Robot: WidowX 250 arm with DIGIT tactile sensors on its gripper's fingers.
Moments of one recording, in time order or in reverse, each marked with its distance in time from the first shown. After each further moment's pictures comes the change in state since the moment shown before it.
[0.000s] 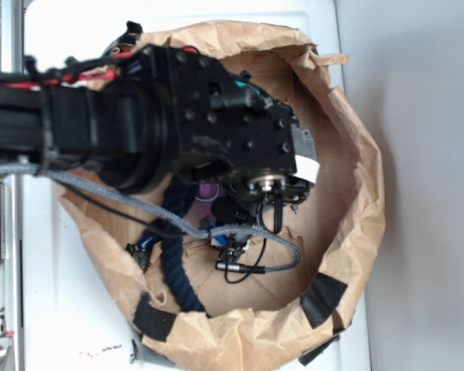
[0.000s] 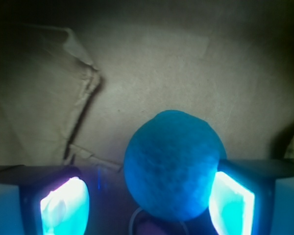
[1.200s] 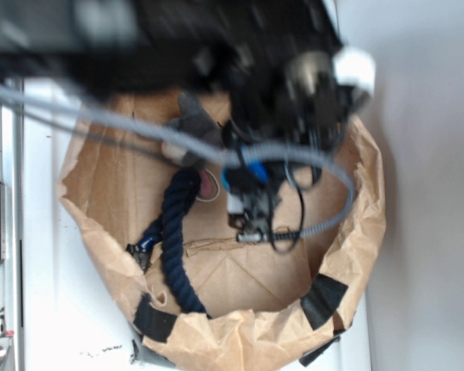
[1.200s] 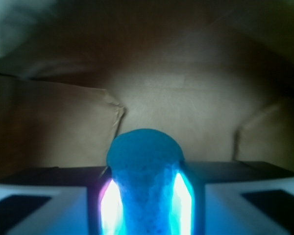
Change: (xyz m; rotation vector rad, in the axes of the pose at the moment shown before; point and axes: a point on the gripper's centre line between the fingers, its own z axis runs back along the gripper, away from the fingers) arm -0.001 0.006 0.094 -0.165 -0.027 0.123
